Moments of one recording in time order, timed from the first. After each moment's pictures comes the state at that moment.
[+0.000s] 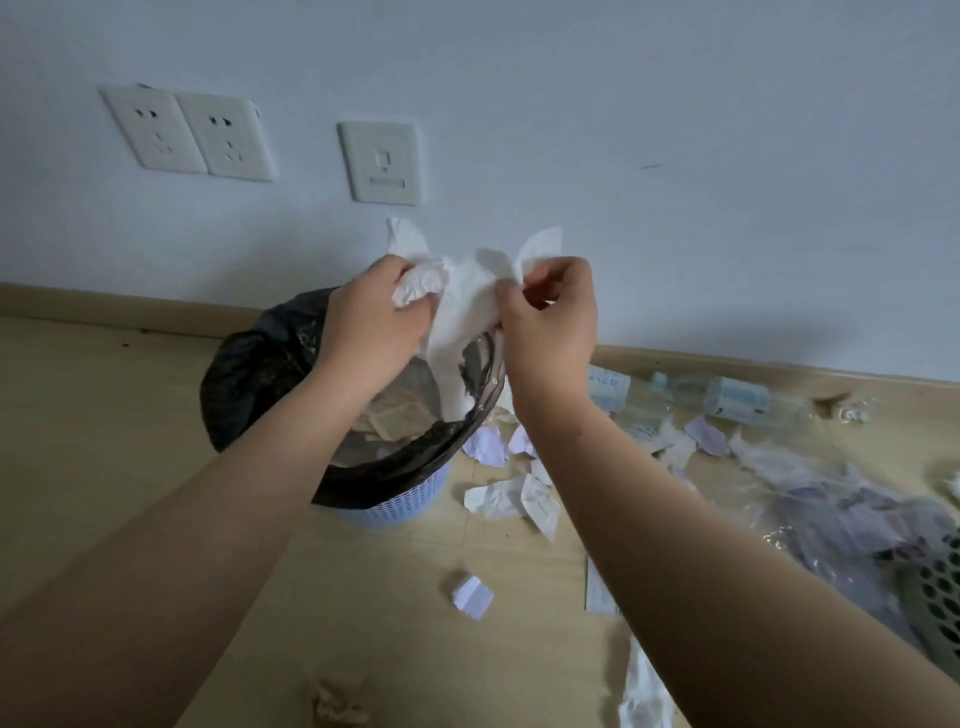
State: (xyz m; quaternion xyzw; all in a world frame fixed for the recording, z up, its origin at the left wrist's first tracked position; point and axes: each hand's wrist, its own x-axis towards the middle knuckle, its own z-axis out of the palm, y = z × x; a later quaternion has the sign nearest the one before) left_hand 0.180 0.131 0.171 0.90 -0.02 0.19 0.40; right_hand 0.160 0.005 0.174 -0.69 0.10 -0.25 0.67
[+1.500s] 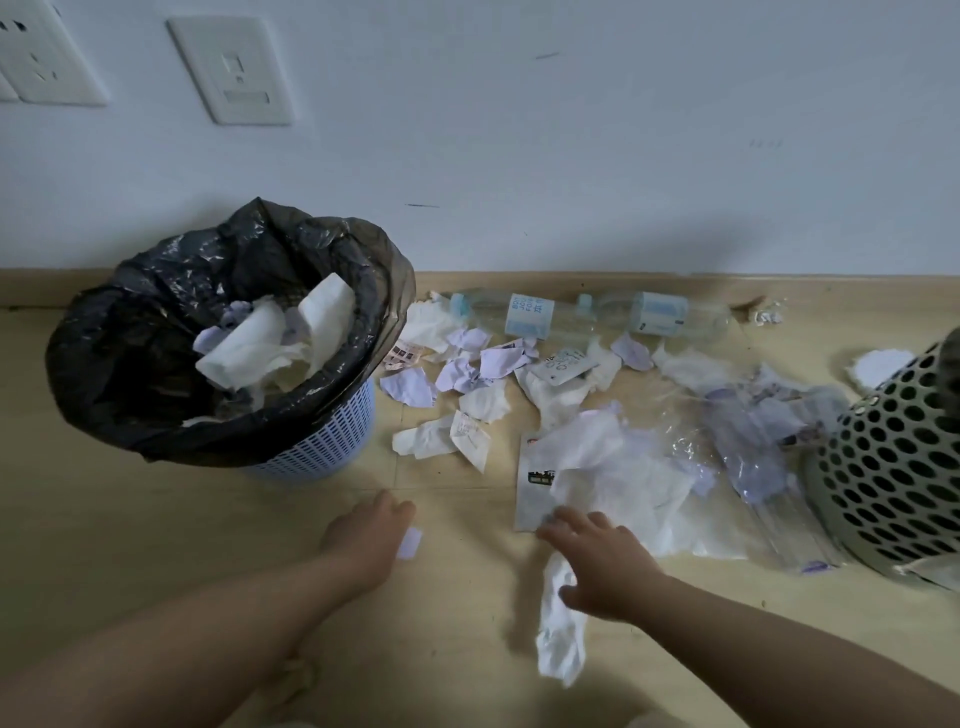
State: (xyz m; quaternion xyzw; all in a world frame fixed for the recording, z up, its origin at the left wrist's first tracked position) left_hand 0.069 0.095 -0.025 0.93 -0.17 -0.31 -0.06; right_hand 0.000 -0.149 -0.018 -0.96 -0.09 0.27 0.05
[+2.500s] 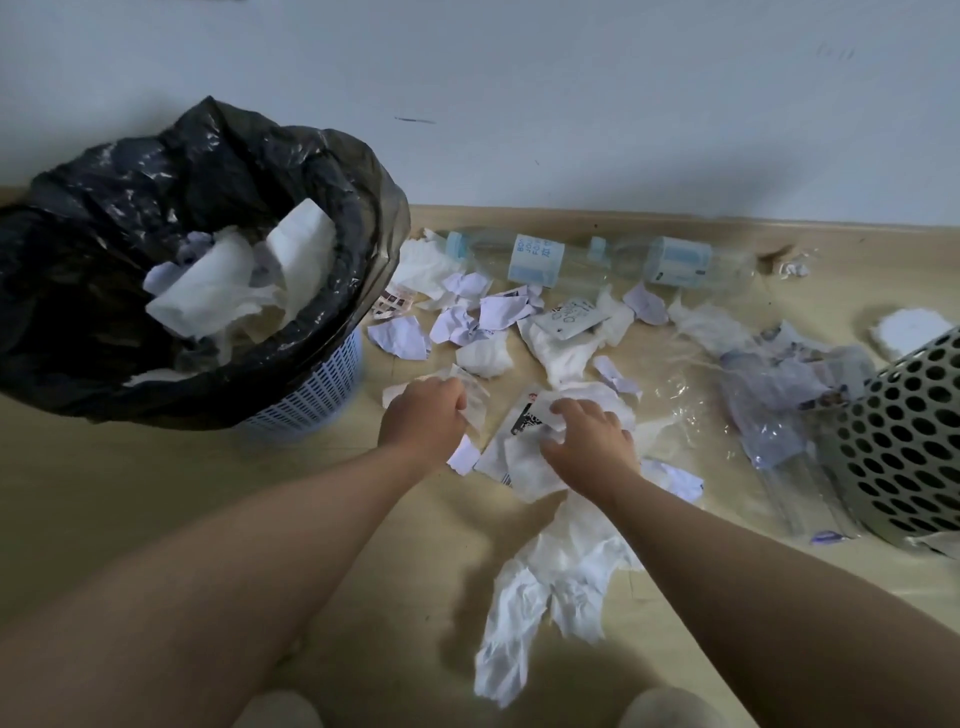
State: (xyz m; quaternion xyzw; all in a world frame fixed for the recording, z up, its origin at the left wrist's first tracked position) left_hand 0.128 0.032 -0.033 0.97 -0.11 -0.14 0.18; right_hand 0.069 -0.139 -0.022 -0.95 0.16 0.16 0.19
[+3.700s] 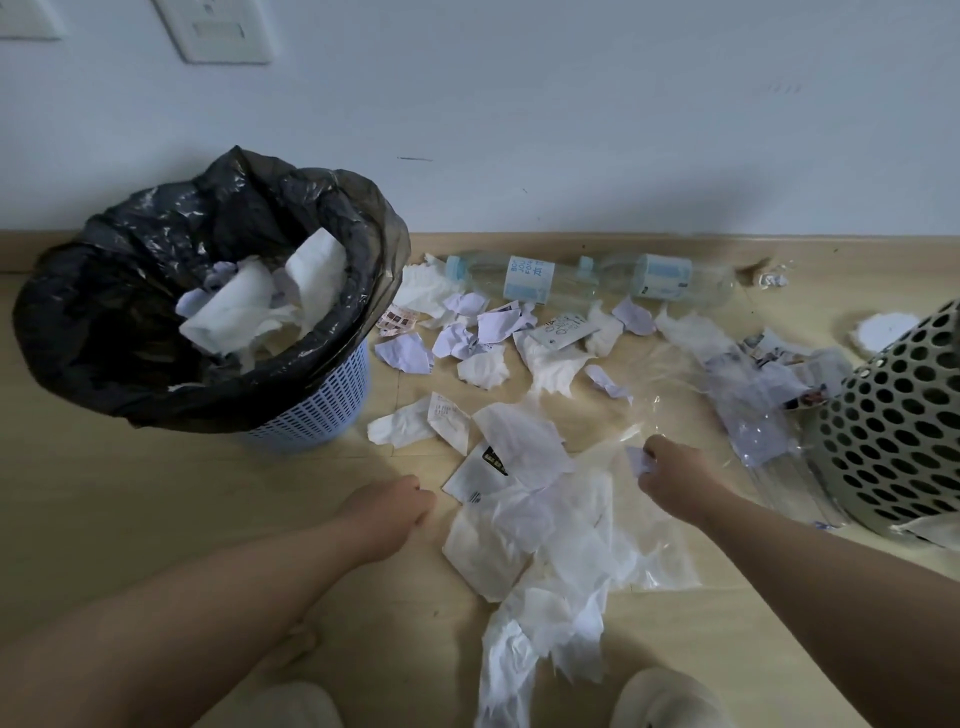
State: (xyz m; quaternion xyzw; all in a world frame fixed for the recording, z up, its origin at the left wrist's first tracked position) left_hand 0.071 0.094 -0.049 0.91 -0.31 -0.28 -0.01; right_hand 0.026 -0.218 -0.018 -0.93 0.24 0.21 0.17
